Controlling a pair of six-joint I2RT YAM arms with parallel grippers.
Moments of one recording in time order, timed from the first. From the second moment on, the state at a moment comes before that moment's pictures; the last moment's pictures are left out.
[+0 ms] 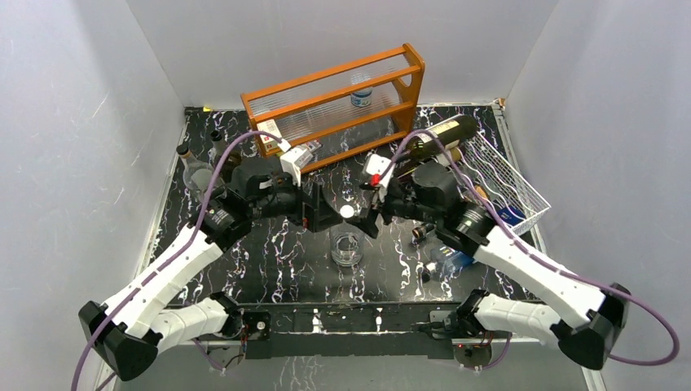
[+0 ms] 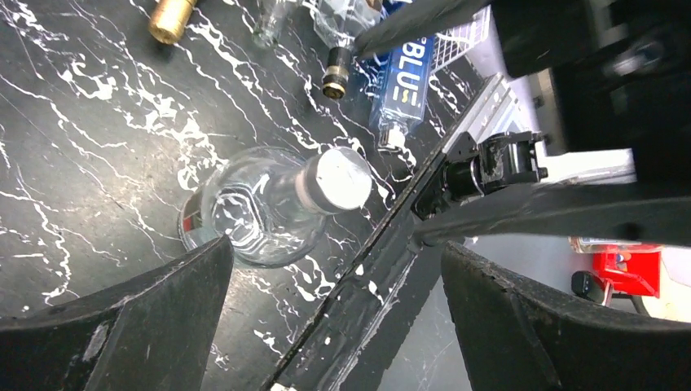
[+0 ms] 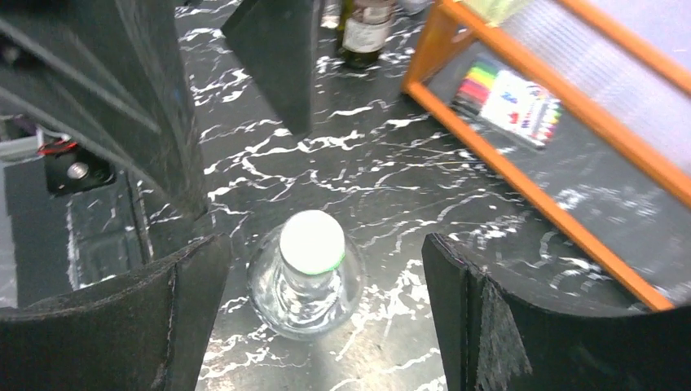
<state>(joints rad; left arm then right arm) -0.61 1.01 1.02 -0.47 0.47 -0.40 0.86 1.07 0.98 -0.21 -0.38 -0.21</state>
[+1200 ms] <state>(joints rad) -1.03 1.33 1.20 -0.60 -0.26 -0.35 0.86 0.86 1.02 -0.51 0.84 0.32</state>
